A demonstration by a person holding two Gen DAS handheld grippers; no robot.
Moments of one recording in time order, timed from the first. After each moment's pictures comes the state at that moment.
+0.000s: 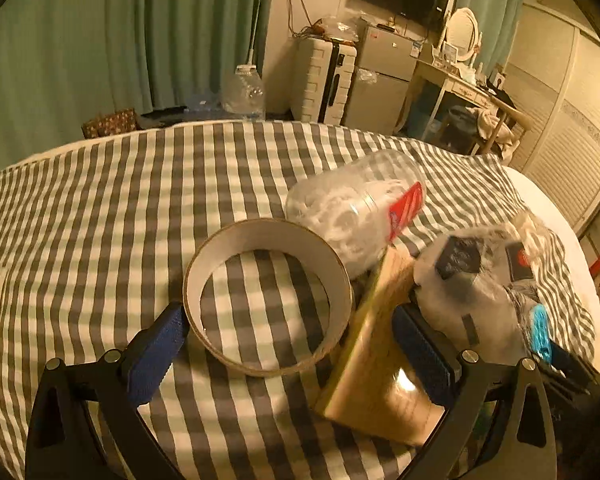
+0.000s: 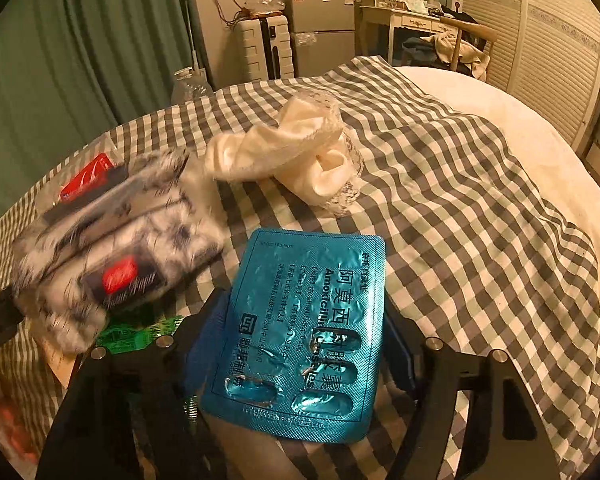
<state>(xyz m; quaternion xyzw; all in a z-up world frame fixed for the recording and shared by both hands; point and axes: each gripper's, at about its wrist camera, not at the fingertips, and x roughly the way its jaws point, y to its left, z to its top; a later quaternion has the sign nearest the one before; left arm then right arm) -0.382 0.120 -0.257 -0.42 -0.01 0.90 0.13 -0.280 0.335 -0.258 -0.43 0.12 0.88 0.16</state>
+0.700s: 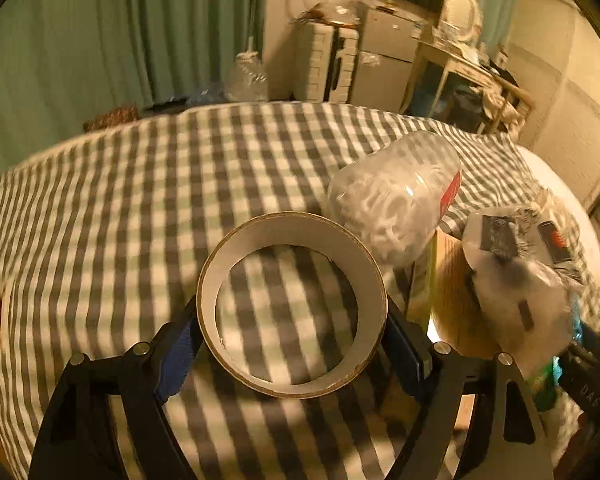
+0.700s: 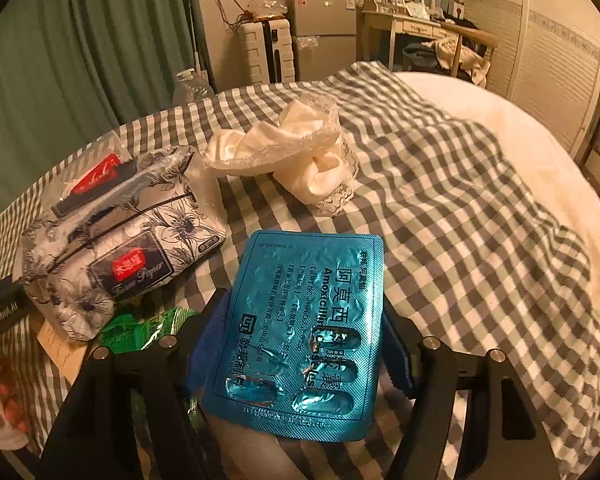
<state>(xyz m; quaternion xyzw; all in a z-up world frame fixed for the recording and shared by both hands) -0.379 0.099 -0.268 -0.45 0.00 0.88 0.13 -0.273 0.332 -0.253 -0.42 0.10 0.89 0.16</state>
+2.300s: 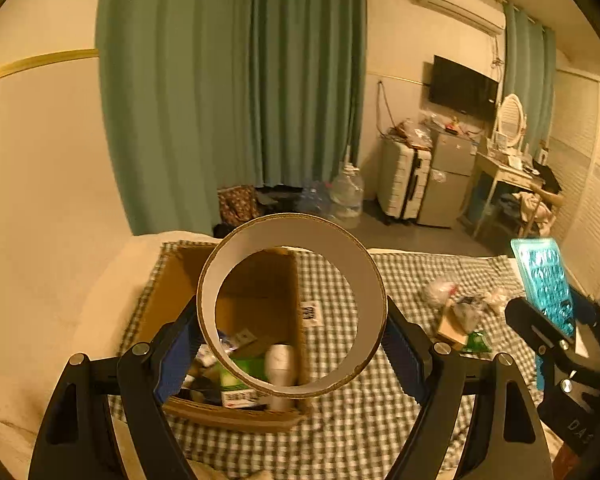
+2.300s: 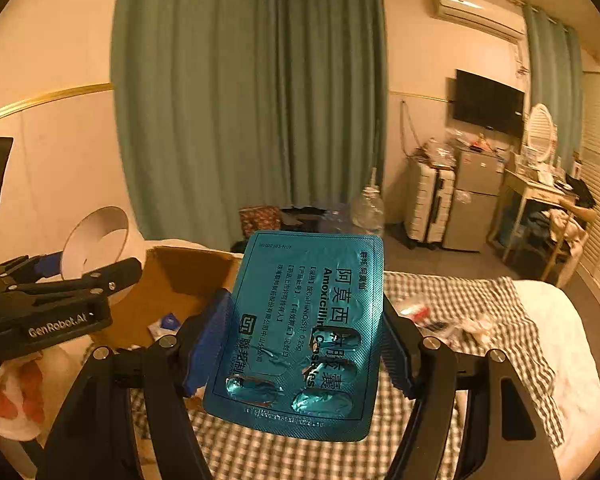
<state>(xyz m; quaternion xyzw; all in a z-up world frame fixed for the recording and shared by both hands) -0.115 -0.167 0.024 -0.30 -0.01 0.95 -0.02 -0.098 0.034 0.039 -0.24 -0.02 0.97 -0.09</state>
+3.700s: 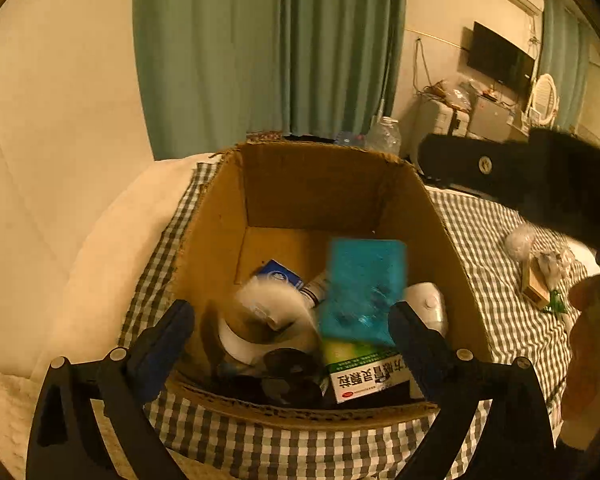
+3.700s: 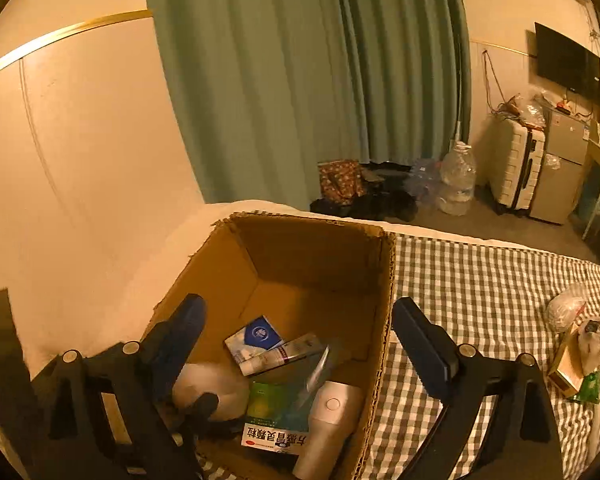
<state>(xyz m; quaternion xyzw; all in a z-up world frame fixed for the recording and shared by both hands) -0.162 -0.274 -0.122 -0.37 -0.03 0.93 -0.03 -0.230 -0.133 -0.063 -0.32 0.01 0.92 -0.20</state>
